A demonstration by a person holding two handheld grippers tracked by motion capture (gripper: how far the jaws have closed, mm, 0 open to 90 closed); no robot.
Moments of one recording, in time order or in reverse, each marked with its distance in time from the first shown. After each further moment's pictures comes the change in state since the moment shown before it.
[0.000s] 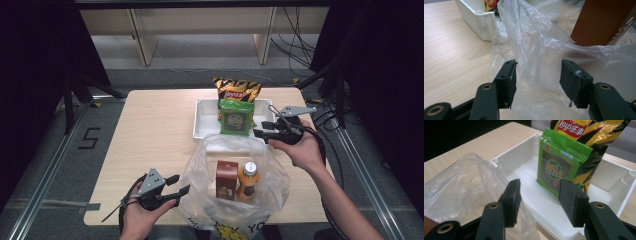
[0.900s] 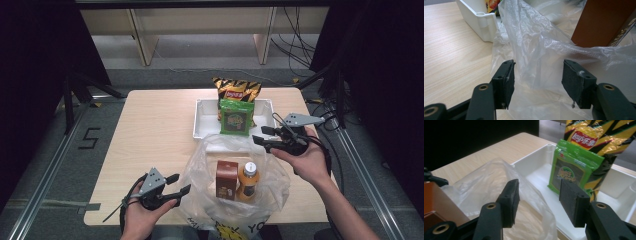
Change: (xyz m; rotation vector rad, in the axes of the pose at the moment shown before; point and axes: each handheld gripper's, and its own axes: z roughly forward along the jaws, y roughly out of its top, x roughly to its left) left arm -0.001 0.002 0.001 -0.007 0.013 0.001; right arm 0.025 -0.006 -0.024 -0.063 0.064 -0.060
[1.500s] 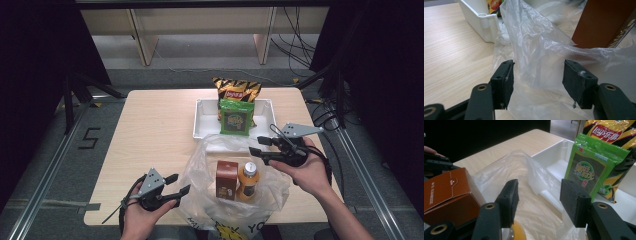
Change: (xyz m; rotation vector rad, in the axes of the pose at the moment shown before) left arm -0.001 0.000 -0.003 -0.002 0.008 0.016; right arm 0.023 -0.013 -0.007 0.019 0.050 0.003
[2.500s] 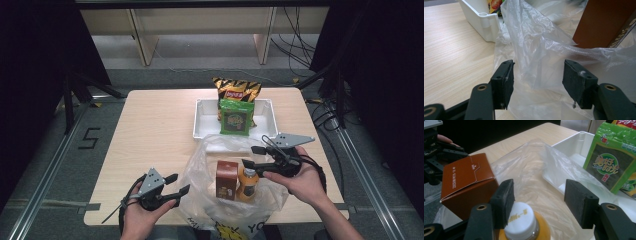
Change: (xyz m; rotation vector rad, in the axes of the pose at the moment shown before) left arm 0.000 0.000 0.000 0.005 0.008 -0.012; right arm 0.018 -0.013 0.010 0.016 0.063 -0.027
